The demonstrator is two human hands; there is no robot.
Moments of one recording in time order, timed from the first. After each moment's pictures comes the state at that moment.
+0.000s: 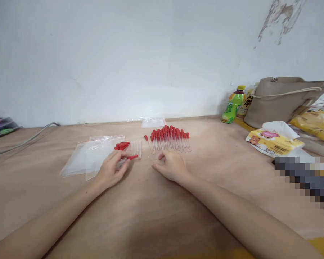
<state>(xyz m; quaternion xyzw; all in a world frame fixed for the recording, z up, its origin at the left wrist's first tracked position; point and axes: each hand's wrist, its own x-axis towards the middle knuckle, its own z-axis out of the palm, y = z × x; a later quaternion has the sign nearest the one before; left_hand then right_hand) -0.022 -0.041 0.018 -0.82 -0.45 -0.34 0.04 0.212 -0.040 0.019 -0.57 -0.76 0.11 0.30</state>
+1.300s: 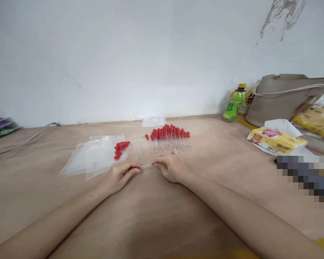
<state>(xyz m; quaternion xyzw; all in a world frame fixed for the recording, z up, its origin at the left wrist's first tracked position) -0.006 -0.051 0.008 -0.85 -0.38 -0.34 -0.11 0.218 -0.041 0.010 -0.41 -0.86 0.10 0.28</state>
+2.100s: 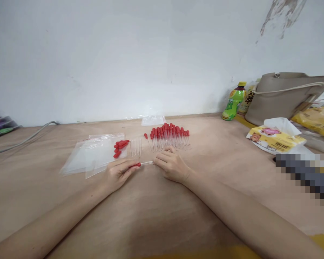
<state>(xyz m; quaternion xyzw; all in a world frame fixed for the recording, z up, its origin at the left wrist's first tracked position) -0.004 -0.051 0.007 -0.86 -0.32 -0.40 -0.02 0.224 -0.036 0.006 -0.30 -0.90 -0.12 0.30</state>
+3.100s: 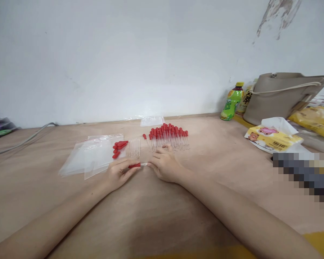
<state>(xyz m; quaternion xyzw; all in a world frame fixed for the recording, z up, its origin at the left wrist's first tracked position) -0.003 -0.045 0.004 -0.87 -0.32 -0.38 -0.03 0.210 -0.037 0.012 -0.31 -0.90 -0.10 0.30</state>
